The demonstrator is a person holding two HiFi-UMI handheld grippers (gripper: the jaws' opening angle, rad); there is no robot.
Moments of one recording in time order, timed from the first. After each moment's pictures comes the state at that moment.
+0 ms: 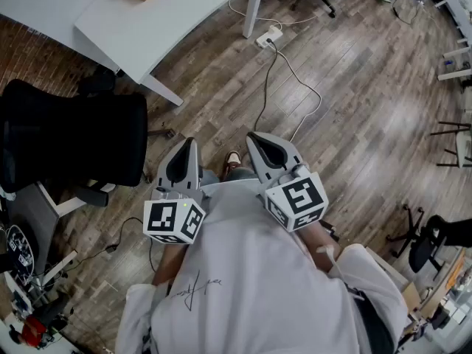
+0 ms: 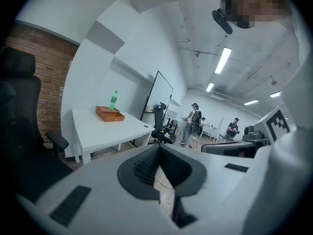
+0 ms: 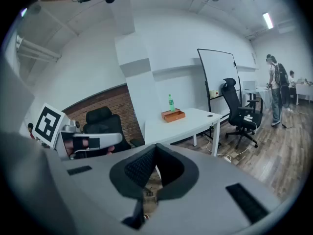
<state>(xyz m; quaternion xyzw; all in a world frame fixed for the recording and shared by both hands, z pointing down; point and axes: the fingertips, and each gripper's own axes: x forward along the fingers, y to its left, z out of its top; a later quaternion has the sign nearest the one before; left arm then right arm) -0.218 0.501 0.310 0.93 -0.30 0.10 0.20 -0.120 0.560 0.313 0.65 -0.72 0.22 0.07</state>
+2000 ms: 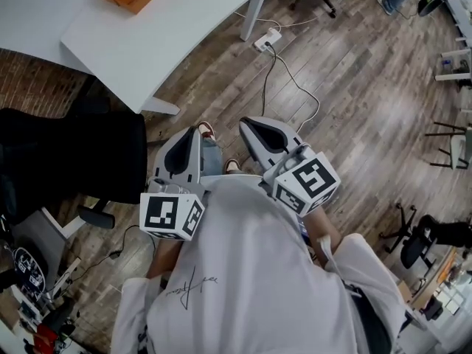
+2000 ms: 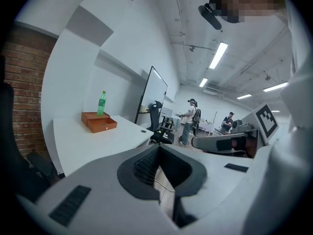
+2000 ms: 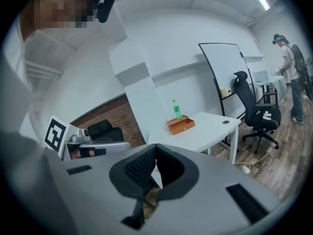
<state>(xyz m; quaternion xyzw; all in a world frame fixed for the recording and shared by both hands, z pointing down) -0.144 0.363 0.295 0.95 -0.25 0.12 0.17 -0.066 0.402 0.289 0.61 -0.76 0.23 0.01</state>
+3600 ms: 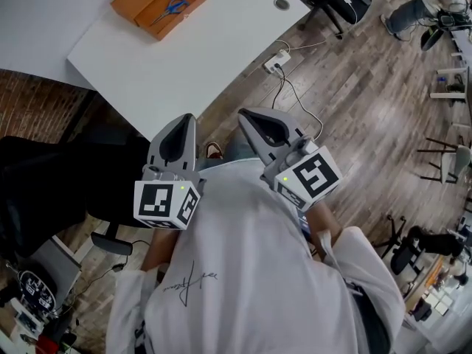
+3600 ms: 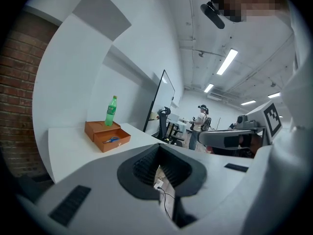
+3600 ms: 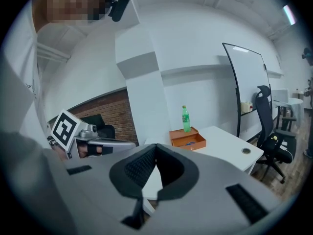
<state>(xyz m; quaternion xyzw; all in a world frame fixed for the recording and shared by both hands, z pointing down) -0.144 0.152 0.289 0.94 -0.26 0.09 0.18 -0.071 0.197 0.263 0.59 -0.79 0.16 0.07</state>
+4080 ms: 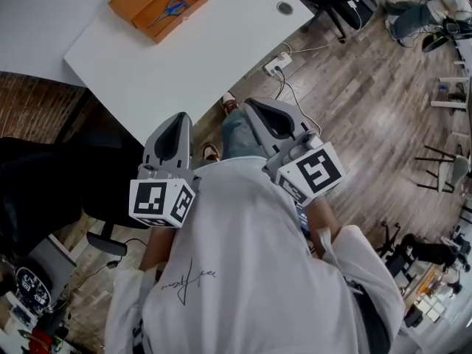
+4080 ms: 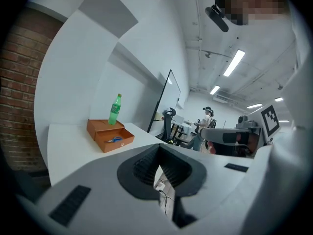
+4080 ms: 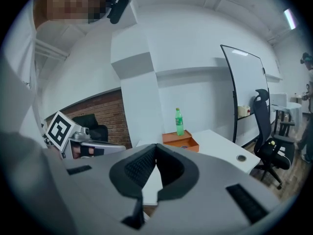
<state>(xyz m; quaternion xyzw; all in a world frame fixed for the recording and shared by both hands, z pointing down) -0.128 0.123 0.303 0.93 -0.29 0.08 0.20 -0.027 0.166 0.266 0.60 -0.78 0.14 0.07</state>
